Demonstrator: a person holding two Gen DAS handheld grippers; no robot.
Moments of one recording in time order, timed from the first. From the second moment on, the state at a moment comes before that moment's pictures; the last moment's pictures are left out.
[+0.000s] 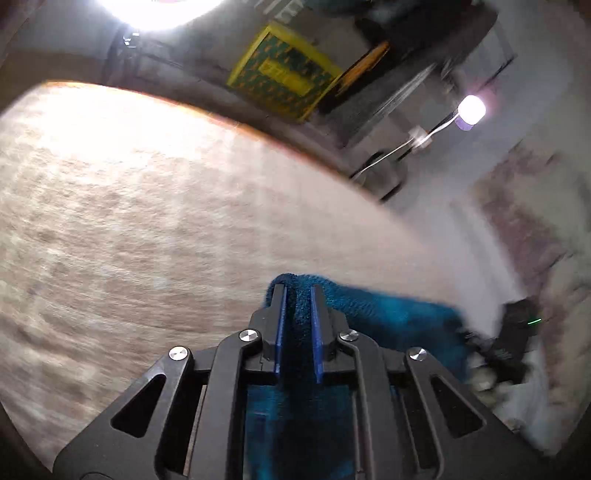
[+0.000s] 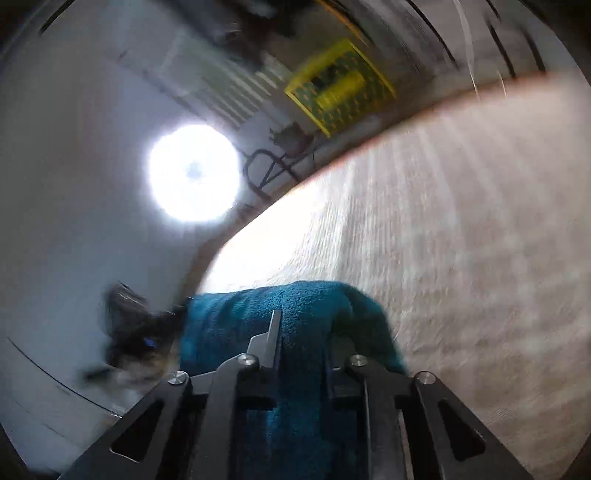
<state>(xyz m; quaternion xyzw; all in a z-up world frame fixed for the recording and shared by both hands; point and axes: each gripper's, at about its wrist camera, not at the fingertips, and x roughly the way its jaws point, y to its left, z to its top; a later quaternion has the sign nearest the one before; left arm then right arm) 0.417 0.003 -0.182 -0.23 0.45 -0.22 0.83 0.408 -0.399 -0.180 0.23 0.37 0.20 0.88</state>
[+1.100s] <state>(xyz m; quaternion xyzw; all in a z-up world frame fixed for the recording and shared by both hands) 0.297 0.038 -0.194 -0.30 0.56 -0.21 0.75 0.263 -0.435 -0.197 0.26 0.46 0.16 0.84</state>
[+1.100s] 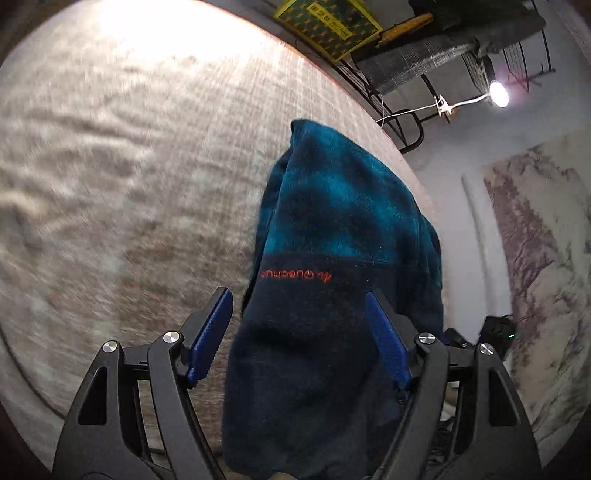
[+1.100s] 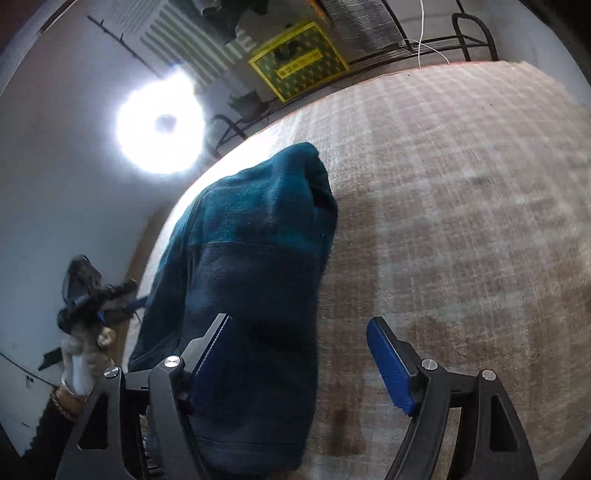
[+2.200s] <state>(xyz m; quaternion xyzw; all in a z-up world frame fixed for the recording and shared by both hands) 0.329 -0.008 -0.213 -0.26 0.57 -0.23 0.75 0.298 -0.417 -0.244 0.37 0.45 0.29 0.76</state>
